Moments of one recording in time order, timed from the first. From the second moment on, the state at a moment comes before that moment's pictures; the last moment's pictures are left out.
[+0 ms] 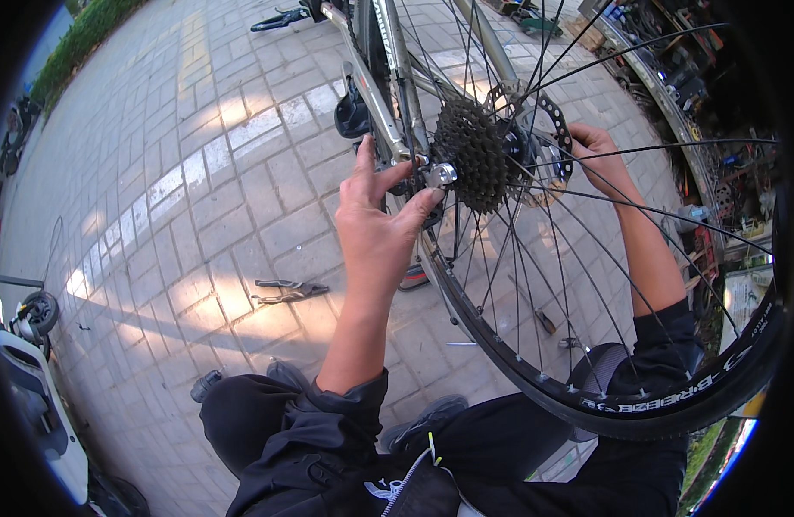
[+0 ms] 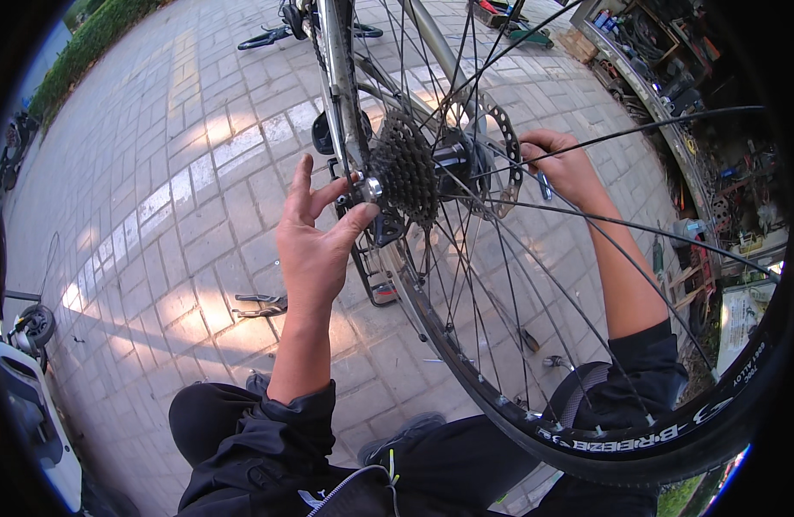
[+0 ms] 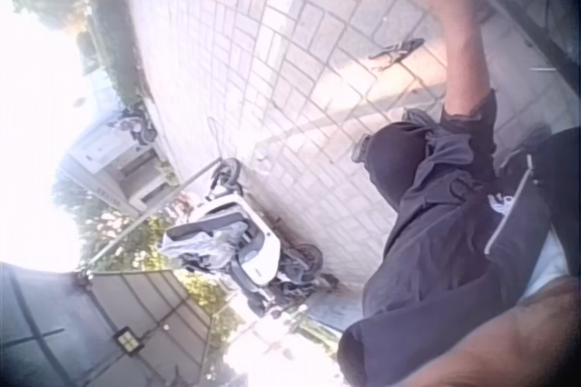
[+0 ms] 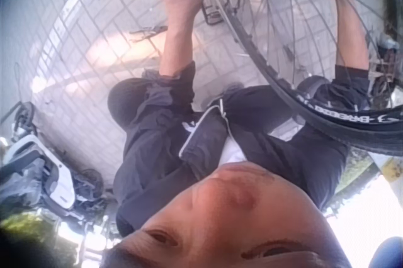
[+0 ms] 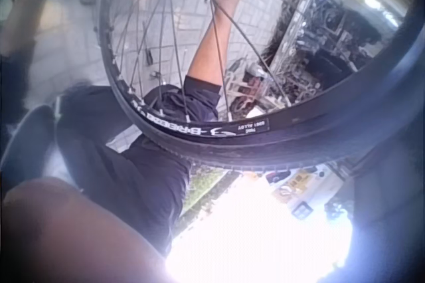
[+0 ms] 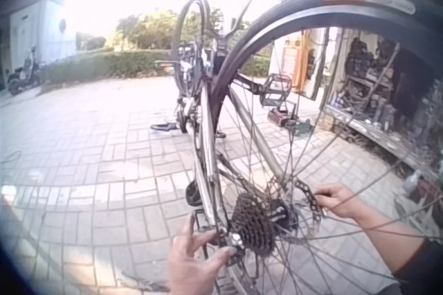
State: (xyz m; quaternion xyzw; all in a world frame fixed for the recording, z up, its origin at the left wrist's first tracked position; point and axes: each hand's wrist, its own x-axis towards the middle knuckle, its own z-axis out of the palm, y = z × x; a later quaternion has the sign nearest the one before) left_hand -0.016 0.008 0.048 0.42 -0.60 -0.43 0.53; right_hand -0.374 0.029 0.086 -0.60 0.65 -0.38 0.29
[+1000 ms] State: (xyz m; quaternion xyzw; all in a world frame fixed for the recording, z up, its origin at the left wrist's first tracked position) left_hand -0.019 0.008 0.047 0.44 -0.62 -0.39 0.52; right_hand -0.375 0.051 0.091 -0.57 0.68 -0.38 0.28
